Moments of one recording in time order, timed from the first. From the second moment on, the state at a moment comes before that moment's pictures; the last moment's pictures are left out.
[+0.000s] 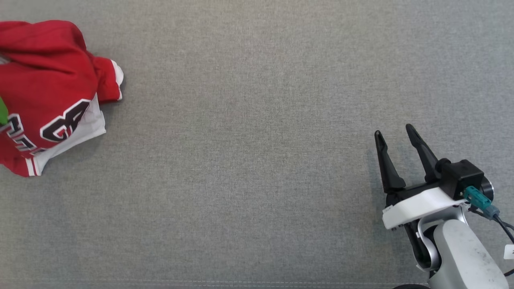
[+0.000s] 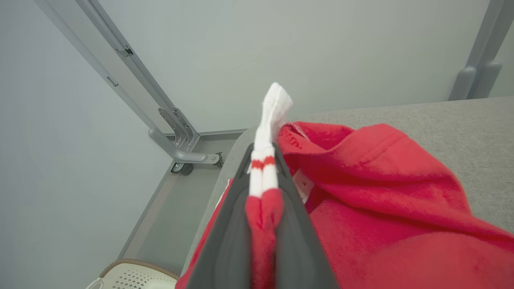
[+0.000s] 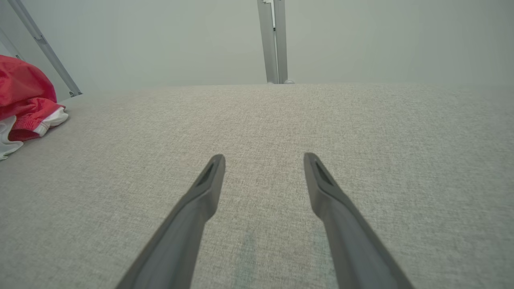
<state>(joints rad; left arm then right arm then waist) -1.02 0.57 -0.51 1.06 -0.60 -0.05 -0.17 -0.24 -0.17 0.14 0.20 0.24 0.13 -0.26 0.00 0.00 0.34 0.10</state>
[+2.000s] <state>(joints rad) -0.44 0.17 -0.37 0.46 -0.35 -0.06 -0.26 -0.16 -0.09 0.16 0.20 0.31 0.13 -0.26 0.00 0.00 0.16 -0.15</state>
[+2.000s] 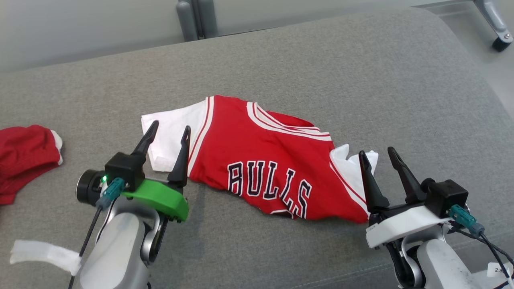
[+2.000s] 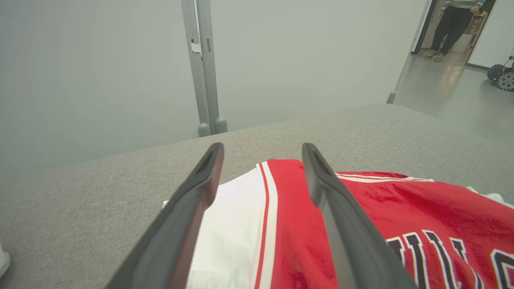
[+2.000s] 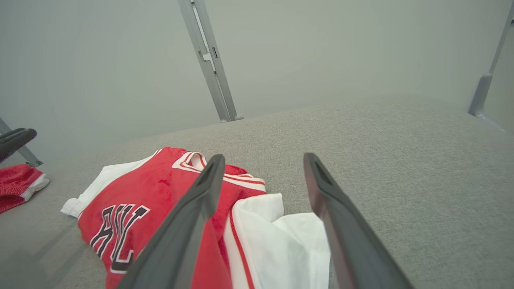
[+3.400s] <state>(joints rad) -0.22 0.05 -0.27 0.31 -0.34 -0.10 -0.26 -1.00 -0.39 0.85 0.59 0.61 0.13 0.07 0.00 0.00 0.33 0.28</state>
